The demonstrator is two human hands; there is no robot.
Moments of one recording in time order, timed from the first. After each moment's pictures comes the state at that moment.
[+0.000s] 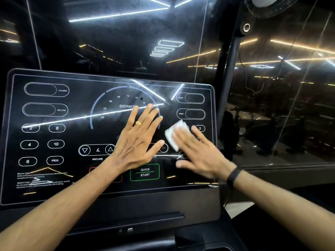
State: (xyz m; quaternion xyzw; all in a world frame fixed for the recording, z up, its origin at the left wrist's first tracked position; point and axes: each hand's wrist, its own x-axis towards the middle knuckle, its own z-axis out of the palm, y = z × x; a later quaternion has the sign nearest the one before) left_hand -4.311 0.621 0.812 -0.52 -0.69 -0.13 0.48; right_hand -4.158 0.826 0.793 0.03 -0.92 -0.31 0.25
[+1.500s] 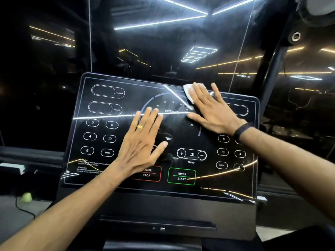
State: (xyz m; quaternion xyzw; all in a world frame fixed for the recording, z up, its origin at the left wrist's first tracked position) left_hand -4.348 0.533 0.801 -0.42 -0.77 -0.13 0.47; right_hand -4.274 0.796 0.913 0.01 -0.90 -0.30 0.31
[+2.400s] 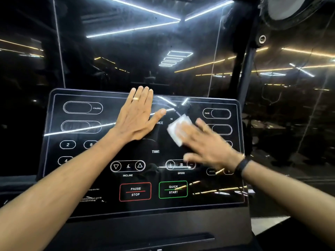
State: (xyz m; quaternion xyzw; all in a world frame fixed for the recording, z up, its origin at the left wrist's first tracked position) left_hand -4.397 0.590 0.902 -0.43 -0.81 -0.12 0.39; right_hand -4.221 0.798 0.851 0.07 -0.89 -0.36 0.27
